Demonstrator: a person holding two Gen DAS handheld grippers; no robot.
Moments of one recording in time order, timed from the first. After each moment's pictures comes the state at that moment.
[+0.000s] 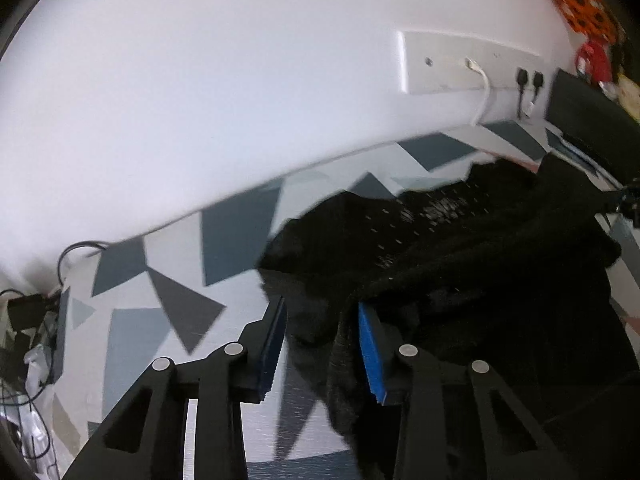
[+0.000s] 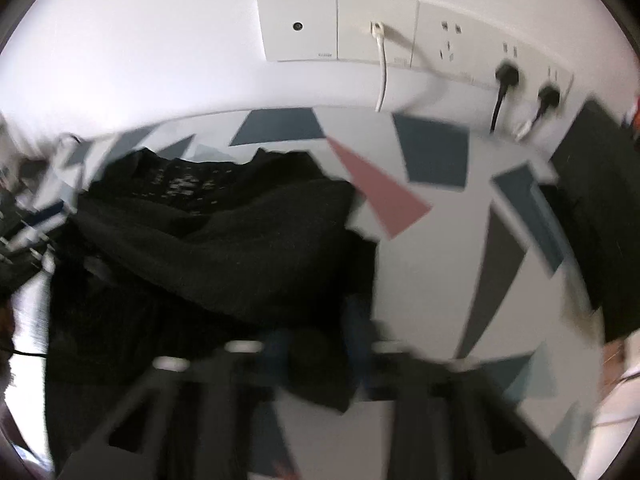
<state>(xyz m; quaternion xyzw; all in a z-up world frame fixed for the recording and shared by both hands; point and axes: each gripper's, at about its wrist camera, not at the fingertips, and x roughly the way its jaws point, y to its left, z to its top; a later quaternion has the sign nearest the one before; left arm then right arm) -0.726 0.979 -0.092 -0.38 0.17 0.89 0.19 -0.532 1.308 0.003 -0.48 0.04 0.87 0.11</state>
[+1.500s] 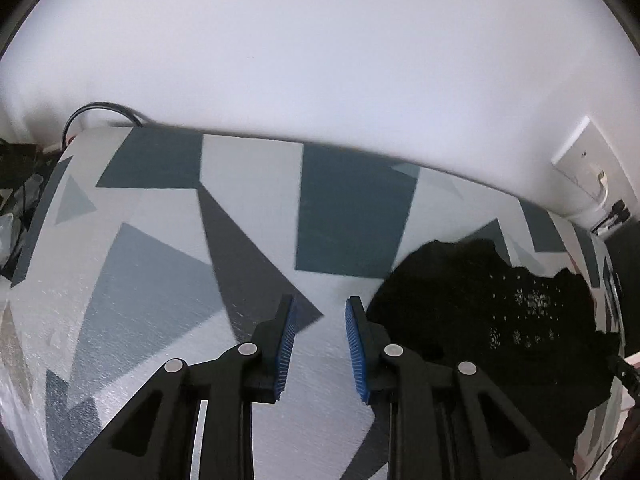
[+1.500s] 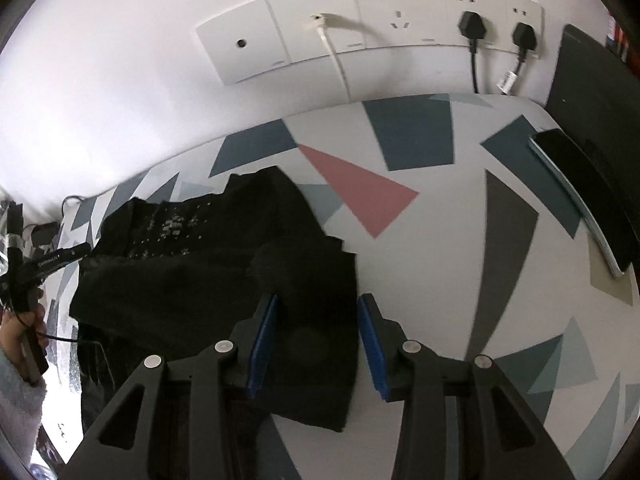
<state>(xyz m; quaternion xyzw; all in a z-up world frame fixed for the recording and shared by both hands) -0.822 0.914 -0.110 -0.50 -0.06 0.85 0.11 -0.528 1.351 -0.022 -0.46 0.19 0.86 0.09</state>
